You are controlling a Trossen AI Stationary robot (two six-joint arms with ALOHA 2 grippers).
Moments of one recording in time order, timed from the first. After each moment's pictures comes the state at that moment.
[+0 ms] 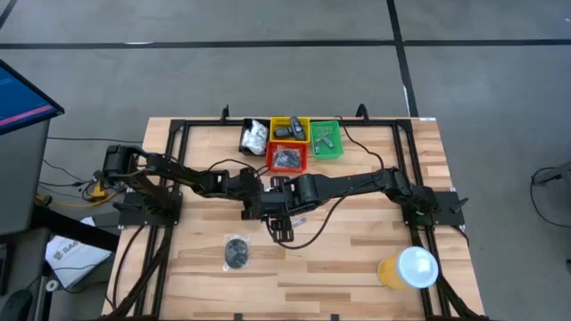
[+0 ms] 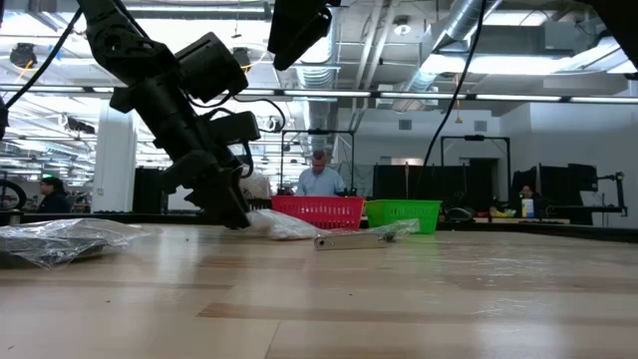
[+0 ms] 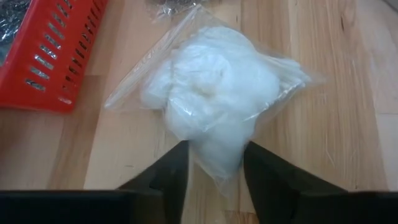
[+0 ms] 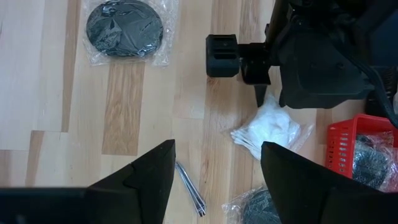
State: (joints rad) left arm 0.07 1.59 0.59 0.11 -0.15 0.11; right arm 0.20 2.24 2.33 -1.26 0.18 0.05
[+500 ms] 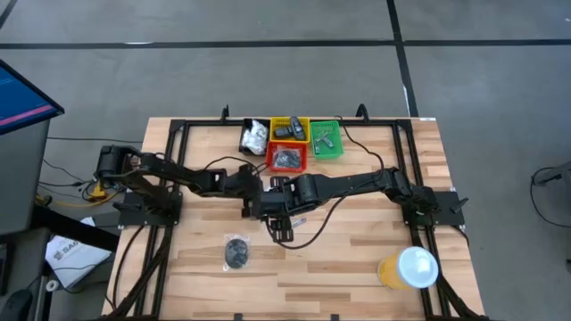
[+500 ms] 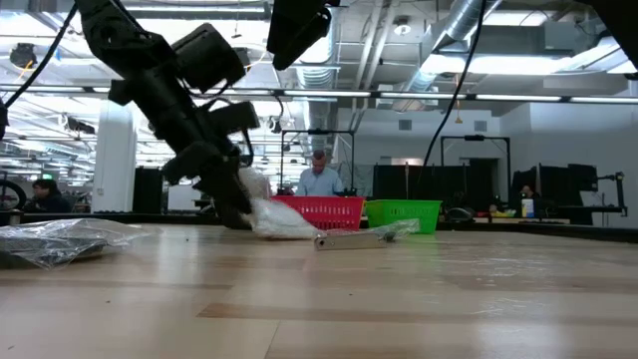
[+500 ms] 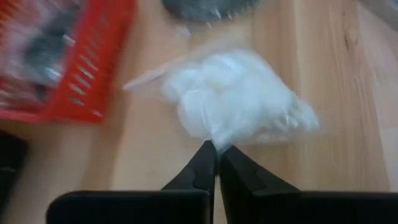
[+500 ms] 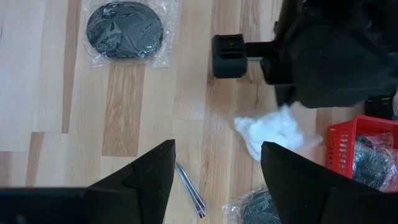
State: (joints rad) left arm 0.07 1.54 0.59 0.10 -0.20 0.12; right arm 0.20 2.24 2.33 -1.26 0.18 0.05
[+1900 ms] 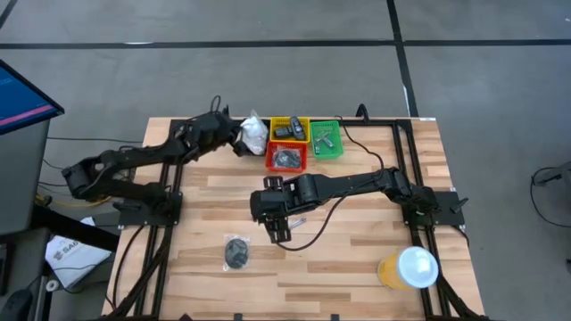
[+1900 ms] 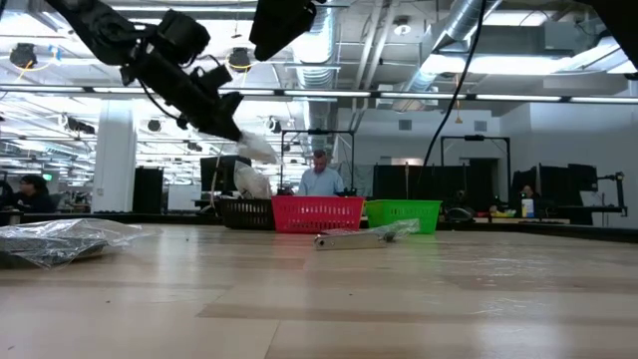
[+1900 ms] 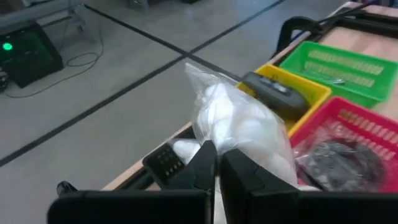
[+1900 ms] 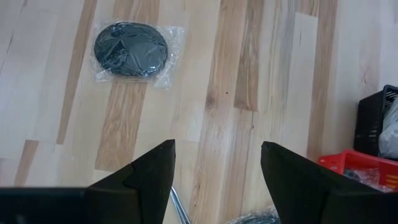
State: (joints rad) left arm 0.62 1.20 0.59 0.19 -0.24 0.02; right arm 0.20 2.24 2.33 -1.18 0.18 -0.05
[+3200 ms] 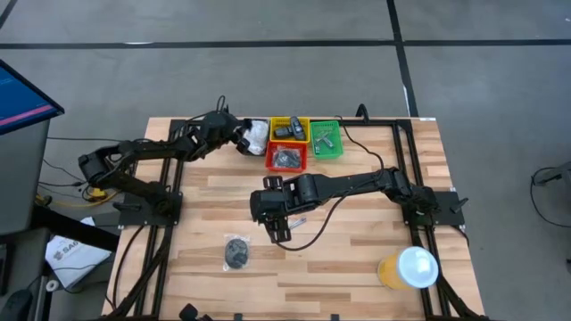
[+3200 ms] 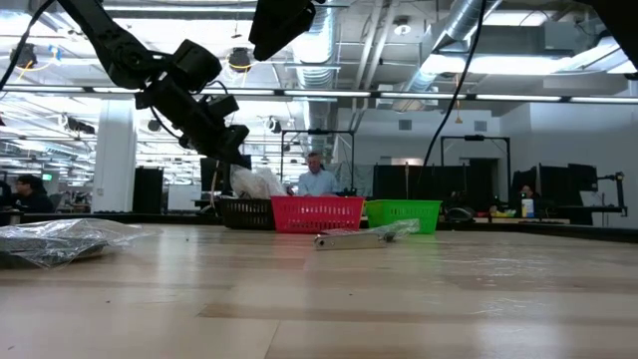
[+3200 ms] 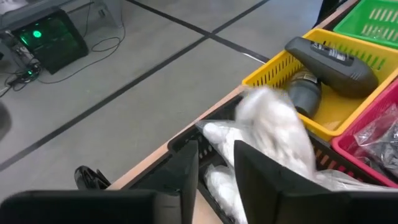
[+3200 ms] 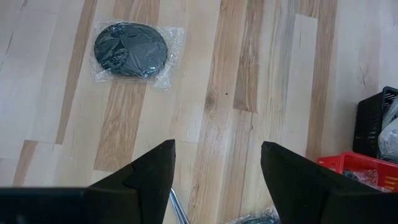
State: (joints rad) left arm 0.68 1.39 0.59 0.31 -0.28 0.07; right arm 0.20 2.24 2.33 -1.17 0.18 -0.06
